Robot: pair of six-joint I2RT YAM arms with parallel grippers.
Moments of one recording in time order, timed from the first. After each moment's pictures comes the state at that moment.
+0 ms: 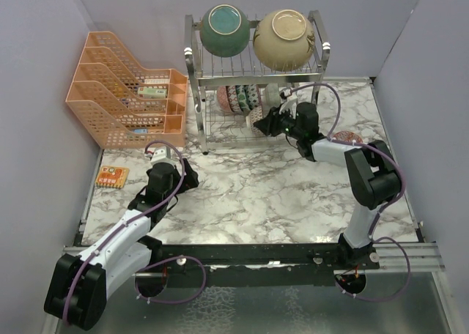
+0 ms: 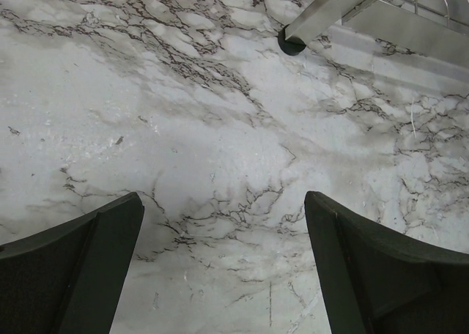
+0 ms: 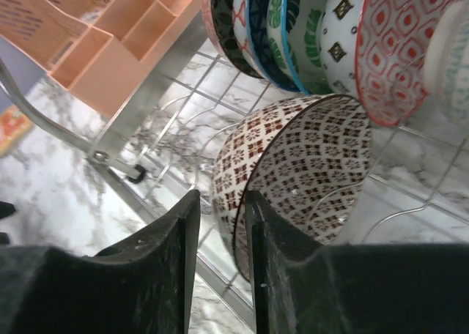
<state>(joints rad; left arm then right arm) -0.36 0.87 0.29 0.01 -0.18 -0.58 0.37 1.84 1.00 0.63 -0.46 0.29</state>
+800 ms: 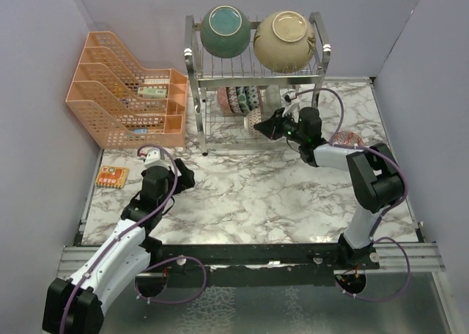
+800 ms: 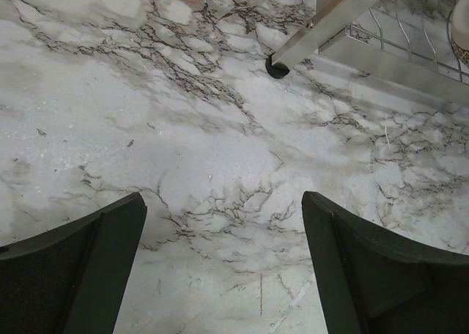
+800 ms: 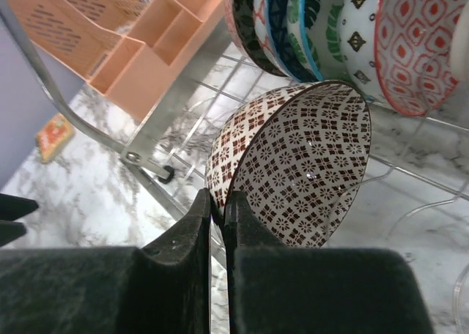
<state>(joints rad) -0.36 0.70 0.28 -0.09 -0.20 -0.60 0.37 1.80 0.94 0.69 -0.49 0.39</state>
